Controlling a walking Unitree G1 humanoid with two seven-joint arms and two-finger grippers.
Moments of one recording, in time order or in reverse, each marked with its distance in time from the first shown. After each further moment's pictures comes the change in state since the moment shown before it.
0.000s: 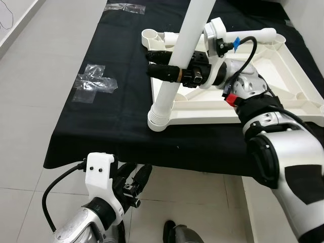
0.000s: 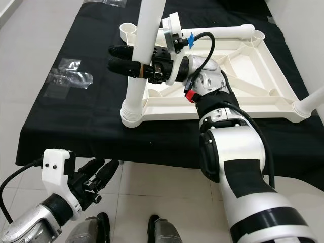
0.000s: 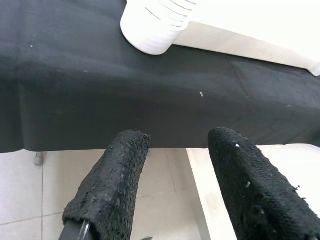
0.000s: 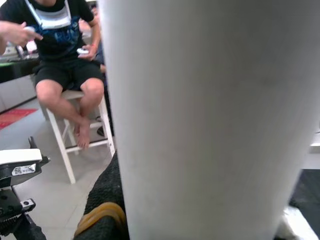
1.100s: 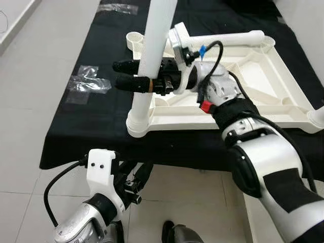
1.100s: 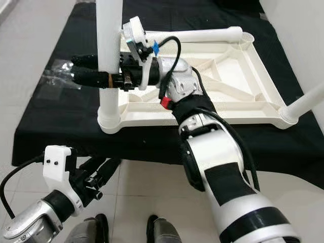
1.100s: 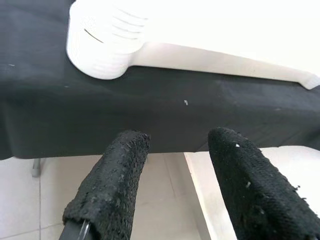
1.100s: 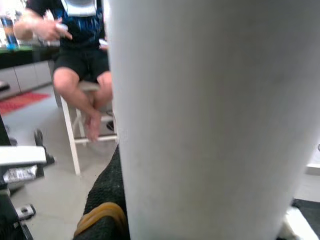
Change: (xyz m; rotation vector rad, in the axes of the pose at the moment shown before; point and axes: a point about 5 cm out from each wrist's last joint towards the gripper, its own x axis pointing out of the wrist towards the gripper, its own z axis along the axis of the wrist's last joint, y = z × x) left arm 0.005 -0.001 0.005 0.012 -0.017 -0.009; right arm 0.039 0.011 -0.019 -0.053 0.033 0.065
